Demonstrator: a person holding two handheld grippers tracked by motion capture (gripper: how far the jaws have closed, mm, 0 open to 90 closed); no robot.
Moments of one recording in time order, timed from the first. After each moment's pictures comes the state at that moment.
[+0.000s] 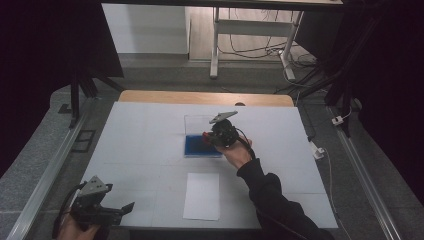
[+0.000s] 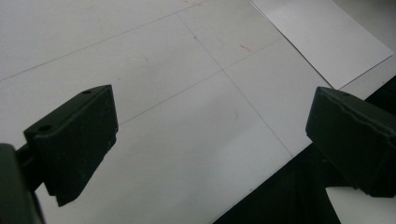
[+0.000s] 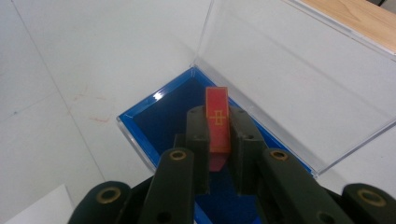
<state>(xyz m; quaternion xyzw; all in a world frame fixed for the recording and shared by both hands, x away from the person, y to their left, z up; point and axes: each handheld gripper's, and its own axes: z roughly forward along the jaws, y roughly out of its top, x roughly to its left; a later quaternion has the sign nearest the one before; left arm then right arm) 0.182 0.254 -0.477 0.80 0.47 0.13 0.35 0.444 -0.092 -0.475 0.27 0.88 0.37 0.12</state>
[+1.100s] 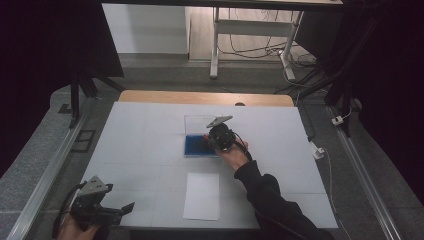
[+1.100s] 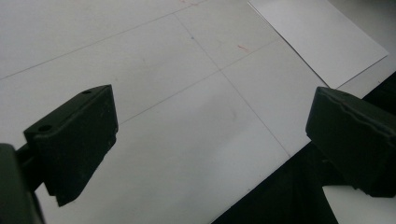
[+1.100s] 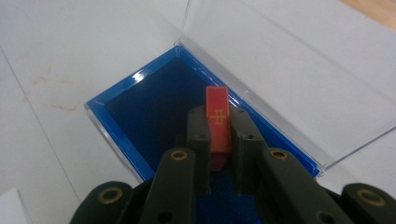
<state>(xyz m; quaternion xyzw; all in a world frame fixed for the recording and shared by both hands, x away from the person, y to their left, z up) 0.183 0.254 -0.477 0.80 0.47 0.12 0.36 0.447 -0.085 -0.498 0.28 0.88 0.35 0.14</state>
